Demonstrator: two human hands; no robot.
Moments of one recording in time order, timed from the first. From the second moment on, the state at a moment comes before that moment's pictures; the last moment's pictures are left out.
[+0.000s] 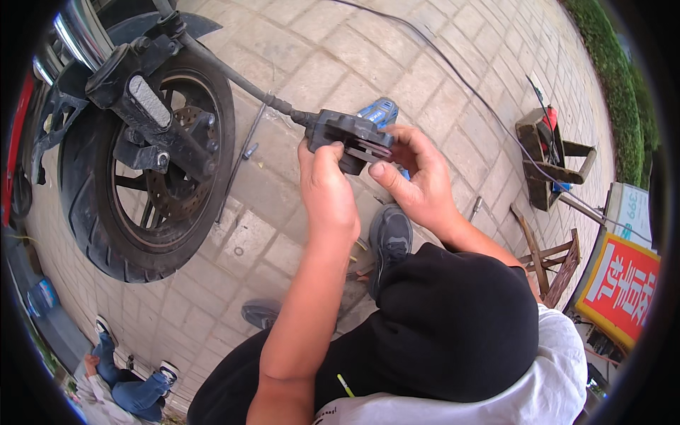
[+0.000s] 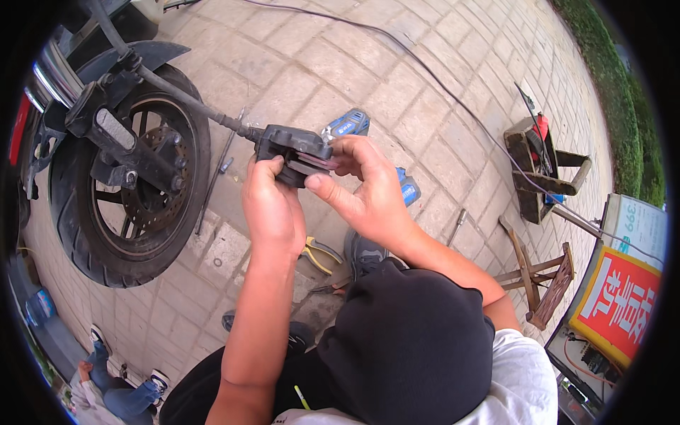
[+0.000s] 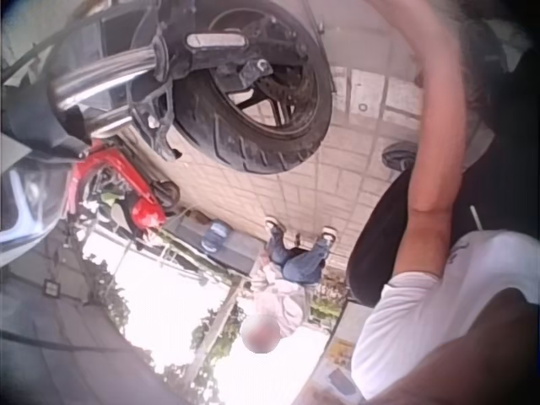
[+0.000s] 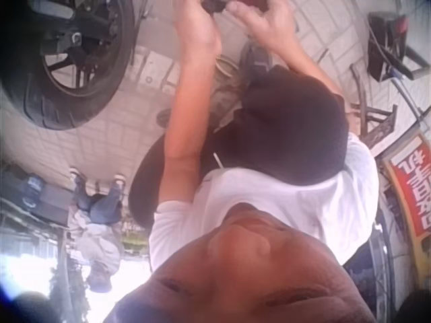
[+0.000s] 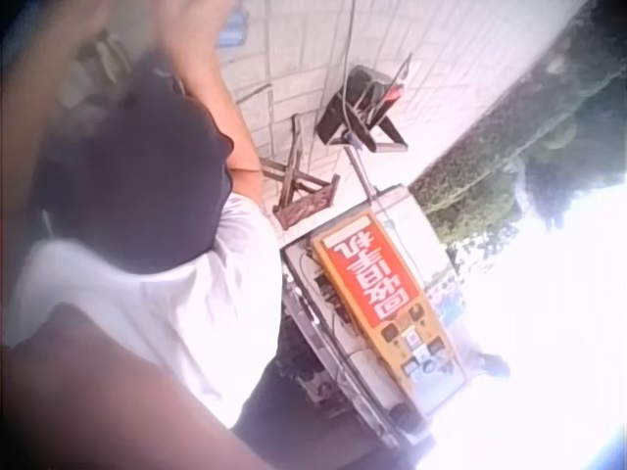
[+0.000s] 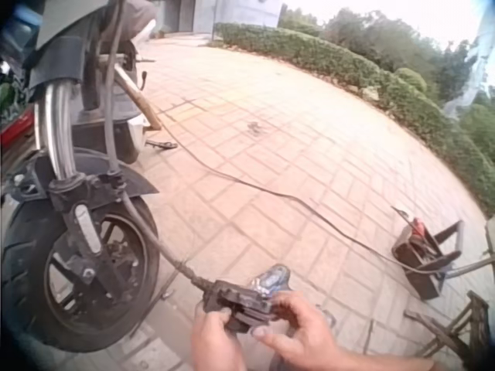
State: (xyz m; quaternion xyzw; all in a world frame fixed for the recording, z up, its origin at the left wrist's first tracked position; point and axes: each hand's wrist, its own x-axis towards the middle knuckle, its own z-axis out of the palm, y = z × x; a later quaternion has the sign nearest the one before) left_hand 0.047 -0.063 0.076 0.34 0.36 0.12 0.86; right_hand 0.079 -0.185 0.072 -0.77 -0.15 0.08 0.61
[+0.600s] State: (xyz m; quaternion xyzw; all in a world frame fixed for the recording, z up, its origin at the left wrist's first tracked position) left_hand 0.023 -0.055 0.081 0.41 0.27 0.10 0.87; right_hand 0.088 -0.181 0.079 -0.80 -0.29 -0.04 0.52
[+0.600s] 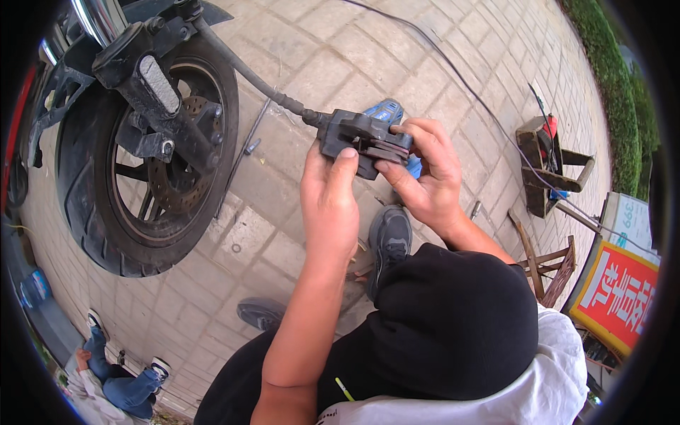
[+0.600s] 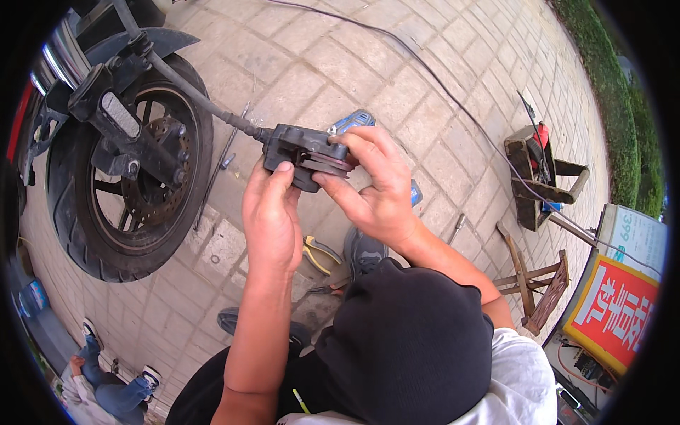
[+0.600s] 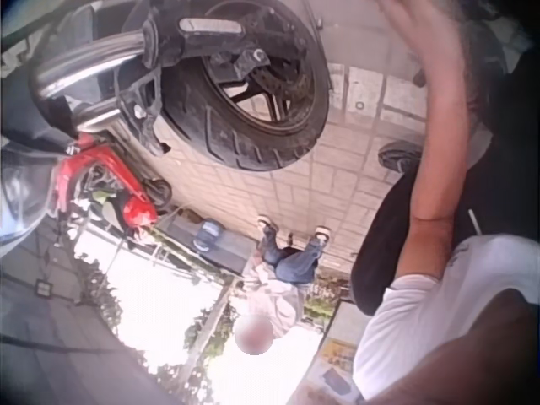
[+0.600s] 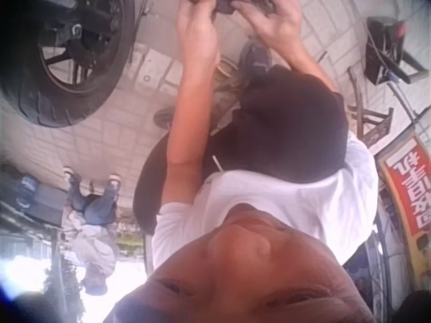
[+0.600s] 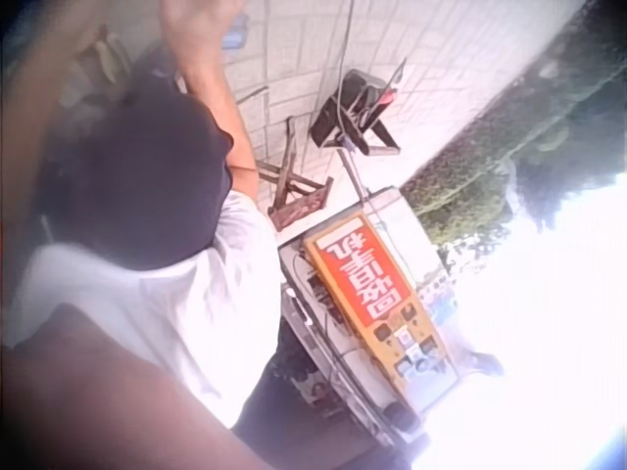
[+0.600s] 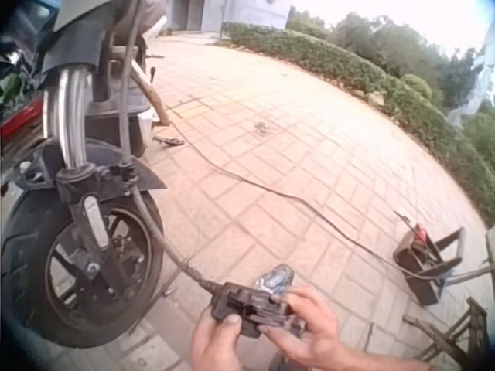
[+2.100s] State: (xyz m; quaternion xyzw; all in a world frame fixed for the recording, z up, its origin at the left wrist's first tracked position) left_hand 0.031 -0.002 0.004 0.50 0.30 0.21 0.78; right_hand 0.090 -0.198 0.069 -0.73 -0.40 -0.06 0.55
